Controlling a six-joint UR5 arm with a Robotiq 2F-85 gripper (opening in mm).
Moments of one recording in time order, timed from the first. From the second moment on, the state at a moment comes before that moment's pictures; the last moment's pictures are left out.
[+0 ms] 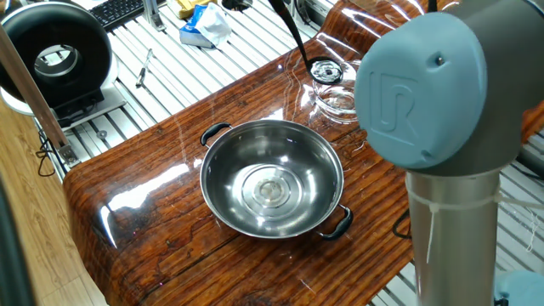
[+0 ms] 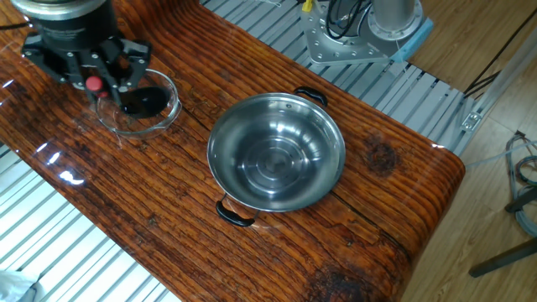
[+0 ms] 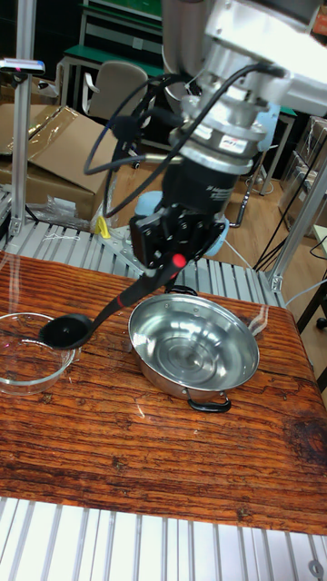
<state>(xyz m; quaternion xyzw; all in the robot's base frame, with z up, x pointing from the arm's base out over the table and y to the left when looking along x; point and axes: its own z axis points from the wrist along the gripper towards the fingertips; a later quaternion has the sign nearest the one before) 0.653 -0.029 0.331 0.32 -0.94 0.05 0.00</state>
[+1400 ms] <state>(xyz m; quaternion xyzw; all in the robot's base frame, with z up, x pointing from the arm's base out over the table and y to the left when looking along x) 0.649 -0.062 0.297 0.36 -0.93 0.01 -0.03</state>
